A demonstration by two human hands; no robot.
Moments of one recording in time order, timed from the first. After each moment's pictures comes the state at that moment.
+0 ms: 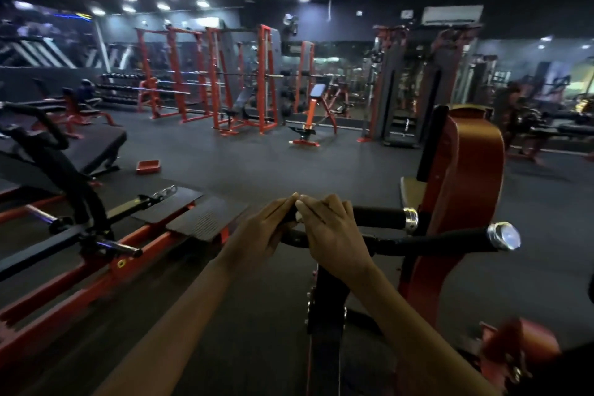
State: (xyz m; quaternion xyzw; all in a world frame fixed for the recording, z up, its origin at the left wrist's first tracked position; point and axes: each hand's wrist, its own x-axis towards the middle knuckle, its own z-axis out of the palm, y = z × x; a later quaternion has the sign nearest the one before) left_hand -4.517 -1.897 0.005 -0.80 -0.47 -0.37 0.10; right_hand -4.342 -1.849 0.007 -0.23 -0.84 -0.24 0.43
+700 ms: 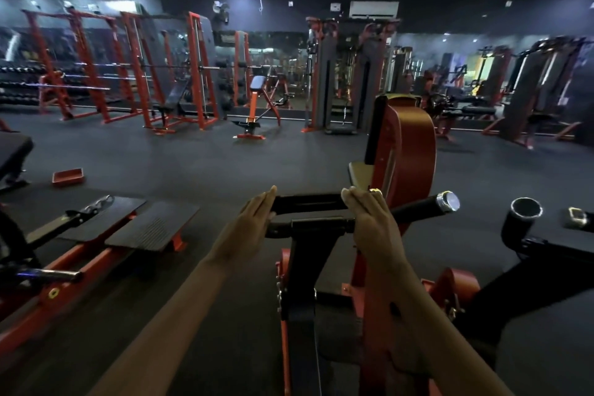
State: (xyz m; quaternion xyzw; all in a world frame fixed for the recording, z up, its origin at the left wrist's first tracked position) left_hand -4.520 -1.881 -0.006 -0.79 -0.47 -0.35 0.16; right_hand -4.269 -1.870 0.004 -0.44 -0.77 -0.20 0.42
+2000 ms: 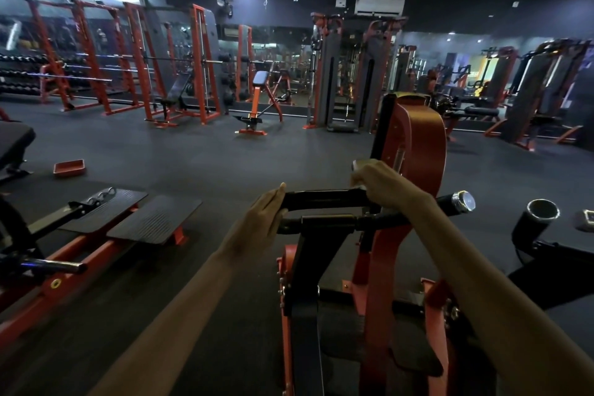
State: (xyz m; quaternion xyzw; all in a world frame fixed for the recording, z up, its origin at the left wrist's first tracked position) left_hand -4.528 -1.882 -0.006 -0.80 -0.44 -0.39 0.10; right_hand -4.275 -1.837 0.097 -0.49 -0.86 -0.08 0.11
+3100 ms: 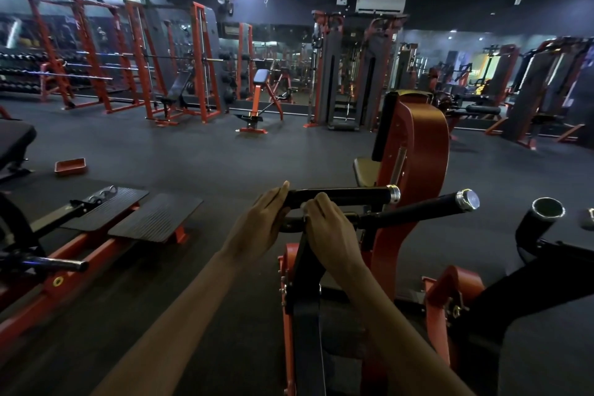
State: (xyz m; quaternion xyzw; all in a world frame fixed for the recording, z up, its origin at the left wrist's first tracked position) left_hand -4.530 -1.884 -0.009 -0.81 -0.43 -0.39 0.09; right_hand -4.362 -1.890 -0.005 -0.41 -0.81 -0.15 0.38
